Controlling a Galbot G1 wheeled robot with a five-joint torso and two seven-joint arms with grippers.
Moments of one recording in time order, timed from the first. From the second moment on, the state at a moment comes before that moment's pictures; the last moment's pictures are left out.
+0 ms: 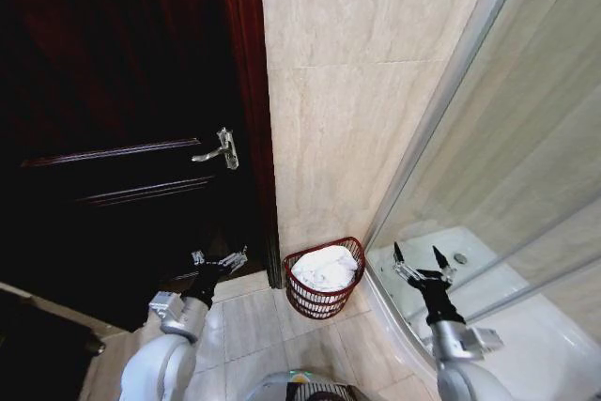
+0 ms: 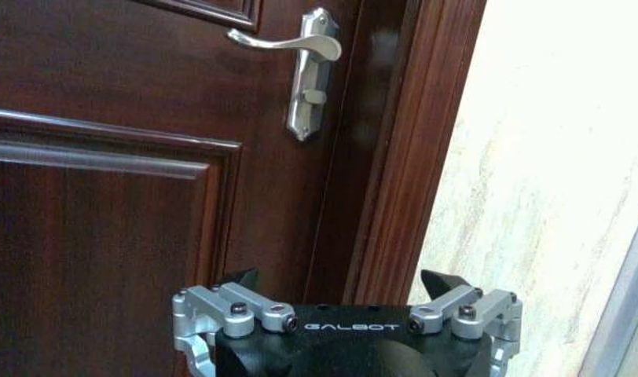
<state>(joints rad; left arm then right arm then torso) 1.72 -1.52 -0.68 -2.35 -0.29 0.22 0.16 -1.83 1.51 0.74 2.31 0.28 0.13 -0.07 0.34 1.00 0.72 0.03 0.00</state>
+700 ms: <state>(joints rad) 1.72 -1.52 -0.68 -2.35 -0.29 0.22 0.16 -1.82 1.50 0.65 2.33 0.27 0.11 -0.04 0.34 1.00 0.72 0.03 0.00</state>
